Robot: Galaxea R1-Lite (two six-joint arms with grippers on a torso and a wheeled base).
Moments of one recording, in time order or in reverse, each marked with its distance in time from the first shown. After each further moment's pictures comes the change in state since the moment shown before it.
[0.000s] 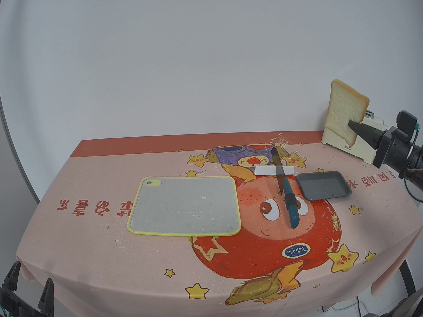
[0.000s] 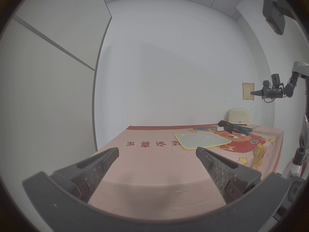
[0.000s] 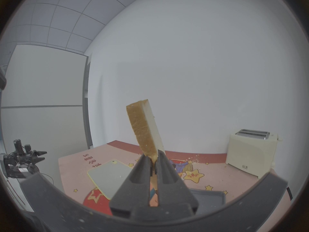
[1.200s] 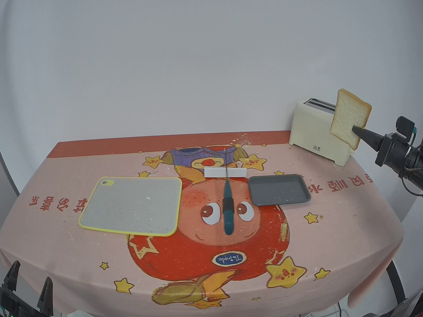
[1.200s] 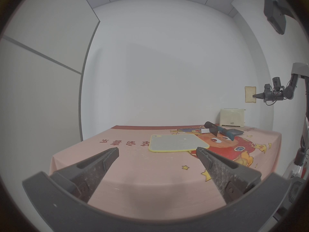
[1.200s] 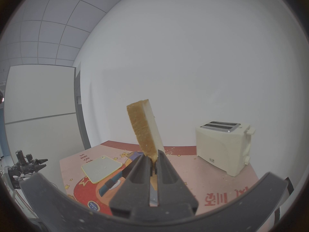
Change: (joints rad) left arm 0.000 0.000 0.000 0.000 0.016 0.000; right arm -0.122 0.069 0.001 -0.040 0.107 0.093
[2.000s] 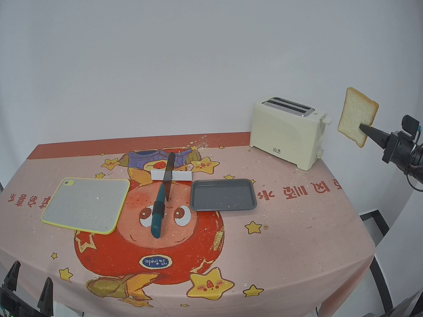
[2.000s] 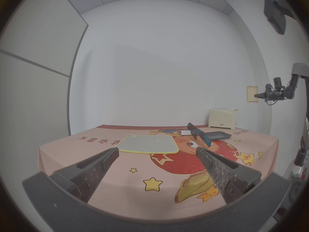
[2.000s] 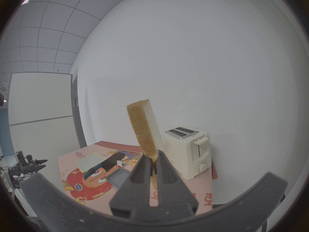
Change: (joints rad) left arm 0.000 0.000 0.000 0.000 -0.001 -0.001; right arm -0.075 0.002 -0.017 0.008 0.076 0.001
